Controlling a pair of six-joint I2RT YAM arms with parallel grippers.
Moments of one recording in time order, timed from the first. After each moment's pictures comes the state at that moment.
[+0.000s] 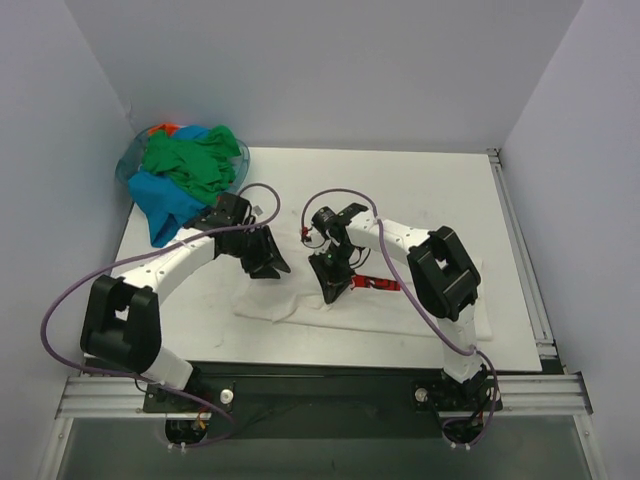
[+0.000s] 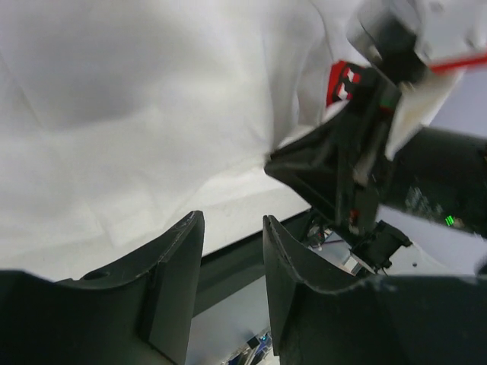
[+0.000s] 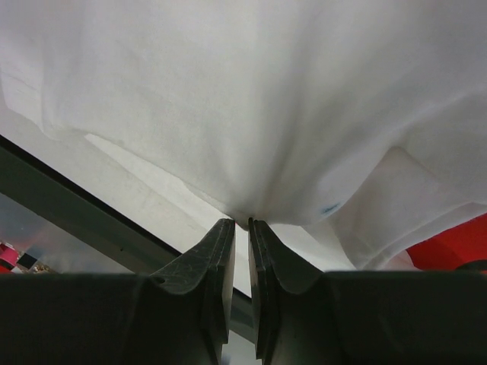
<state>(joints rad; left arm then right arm) -0.36 1.48 1.06 -0.66 0.48 -0.76 0.72 2.05 1.49 -0.96 -0.36 0.15</state>
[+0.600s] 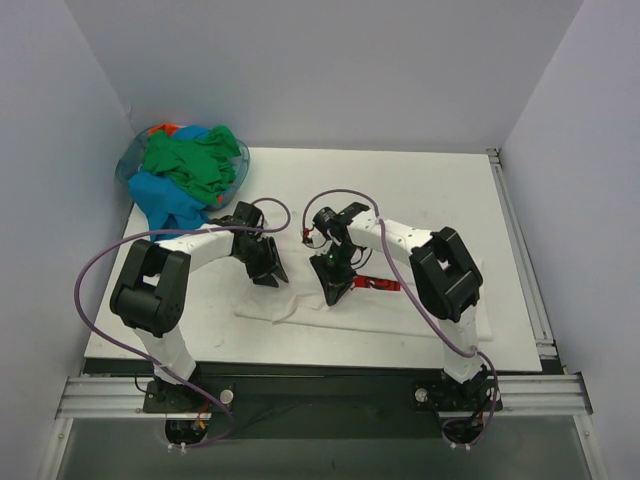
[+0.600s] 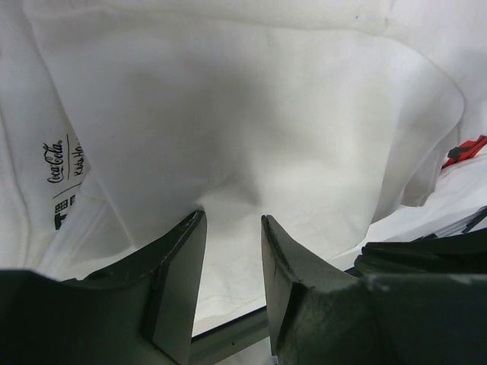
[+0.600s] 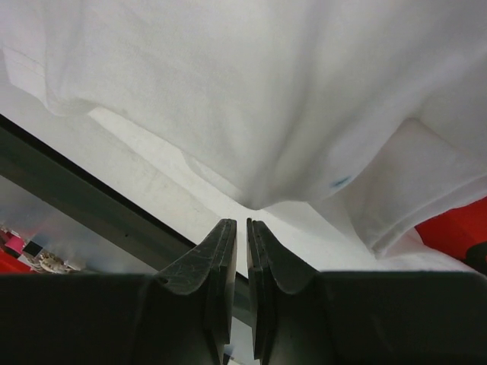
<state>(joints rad) -0.37 1.78 1.05 -0.52 0.37 -0.70 0.71 2.04 1.49 -0.99 -0.38 0.15</state>
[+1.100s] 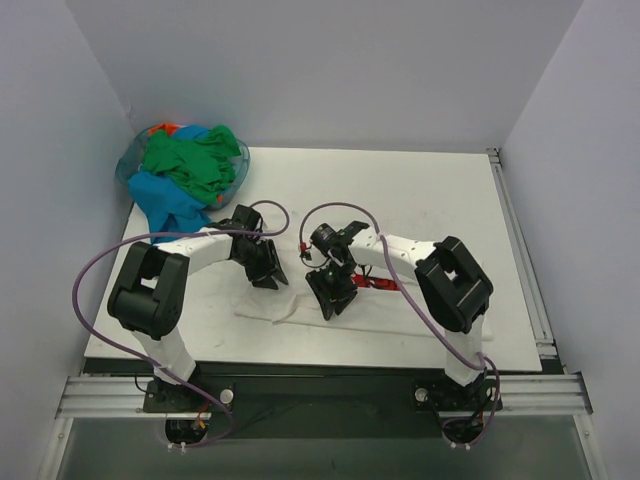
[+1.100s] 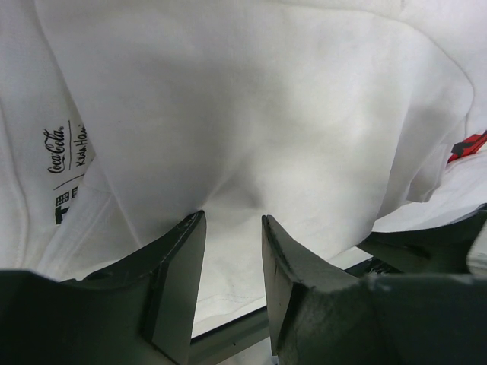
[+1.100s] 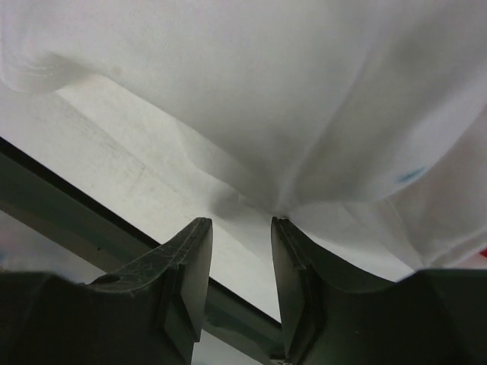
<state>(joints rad) -0.37 1.76 1.01 -0.49 0.38 -0.70 0.78 1.93 1.31 -0.86 -0.33 0.16</state>
